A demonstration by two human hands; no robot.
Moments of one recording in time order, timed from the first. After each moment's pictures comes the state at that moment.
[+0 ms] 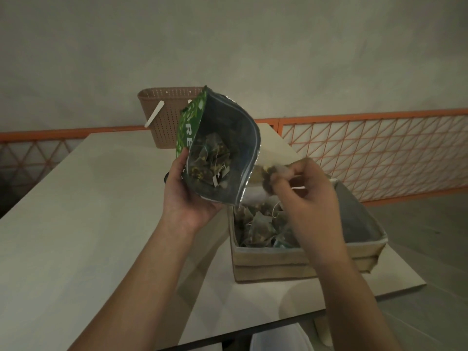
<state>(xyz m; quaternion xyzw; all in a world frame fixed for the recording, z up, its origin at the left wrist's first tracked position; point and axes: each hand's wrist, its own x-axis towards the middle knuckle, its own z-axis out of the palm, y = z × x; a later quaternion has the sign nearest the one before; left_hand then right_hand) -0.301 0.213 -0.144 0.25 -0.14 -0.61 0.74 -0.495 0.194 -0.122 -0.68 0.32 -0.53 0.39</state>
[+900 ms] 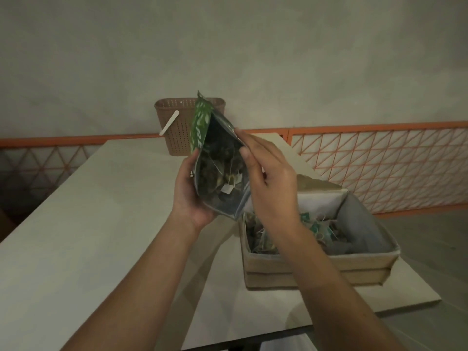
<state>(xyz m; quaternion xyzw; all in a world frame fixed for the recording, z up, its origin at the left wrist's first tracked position) -0.286 0.210 -0.135 0.21 -0.21 -0.62 0.73 -0.423 0.179 -0.108 -0.76 0.19 -0.59 0.21</state>
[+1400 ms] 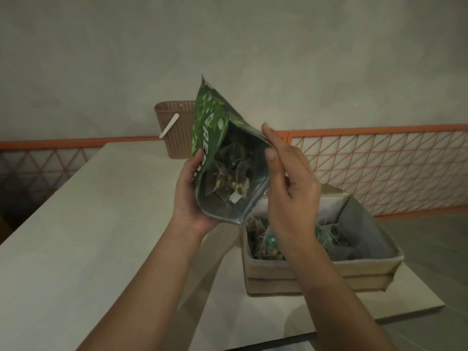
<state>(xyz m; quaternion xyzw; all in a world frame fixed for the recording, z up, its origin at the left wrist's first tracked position) -0.291 0.212 -0.134 0.22 -0.22 -0.60 0.74 -0.439 0.185 -0.109 -0.70 0.19 -0.64 0.24</state>
